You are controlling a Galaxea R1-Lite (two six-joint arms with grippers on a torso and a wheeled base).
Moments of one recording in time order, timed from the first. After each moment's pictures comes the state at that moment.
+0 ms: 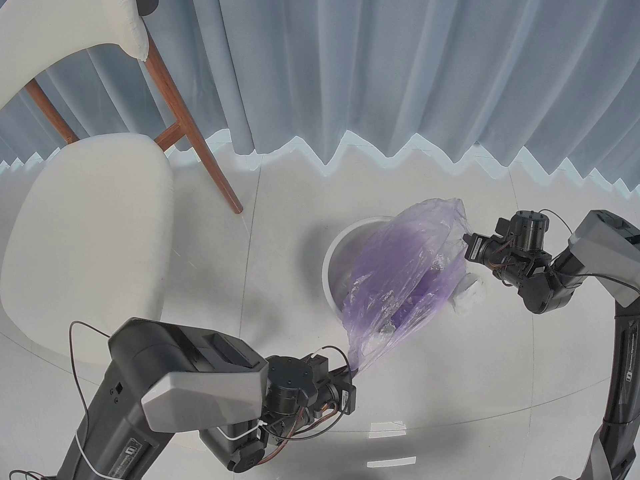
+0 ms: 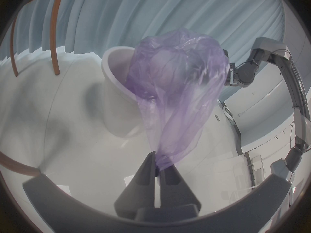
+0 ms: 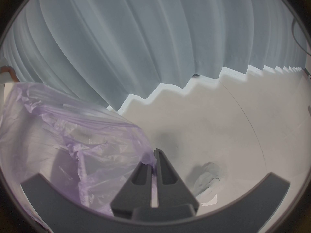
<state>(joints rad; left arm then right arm) -0.76 2.56 -0.72 -1.55 0.02 -0.27 0.10 2.34 -1.16 -0.93 0.14 0.28</state>
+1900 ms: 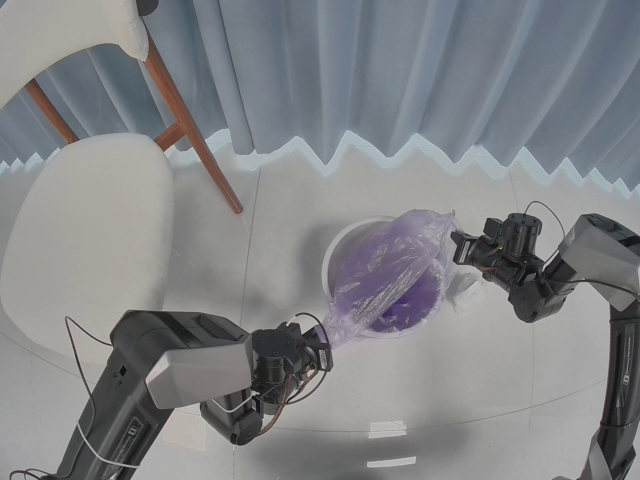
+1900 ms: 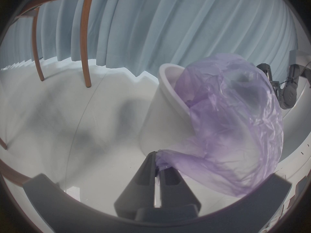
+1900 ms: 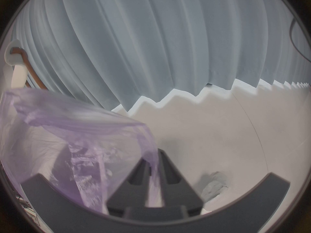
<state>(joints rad) -0.64 2.63 -0.89 -1.55 0.20 -0.27 0.15 2.35 -1.12 -1.05 0.14 0.19</state>
